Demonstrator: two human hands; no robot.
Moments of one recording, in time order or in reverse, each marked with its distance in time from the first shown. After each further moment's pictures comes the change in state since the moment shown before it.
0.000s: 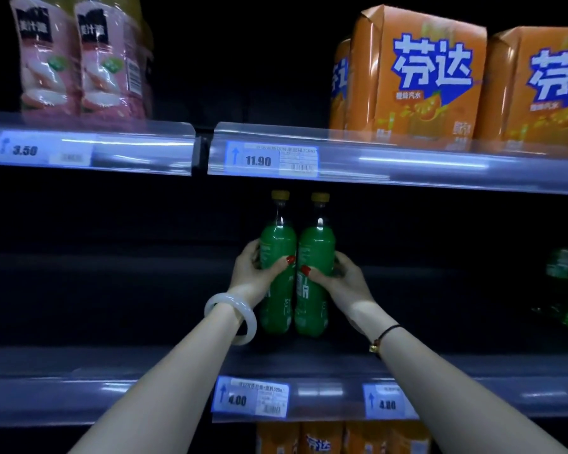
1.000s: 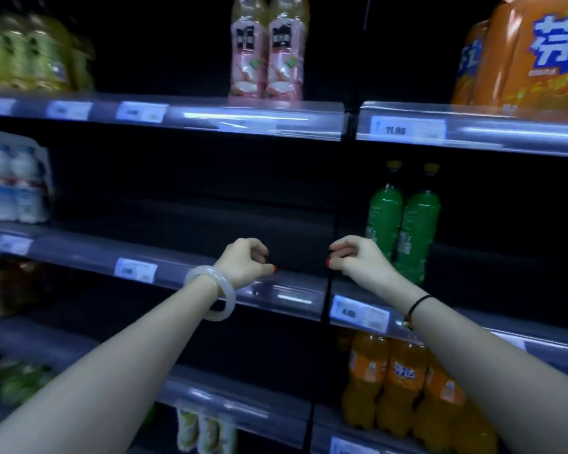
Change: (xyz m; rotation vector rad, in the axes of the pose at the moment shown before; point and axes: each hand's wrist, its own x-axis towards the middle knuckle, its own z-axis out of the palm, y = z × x) left_hand -0.143 0.047 -0.196 0.762 0.060 -0.180; right_hand -0.106 -0.045 0.124 -0.470 -0.345 0.009
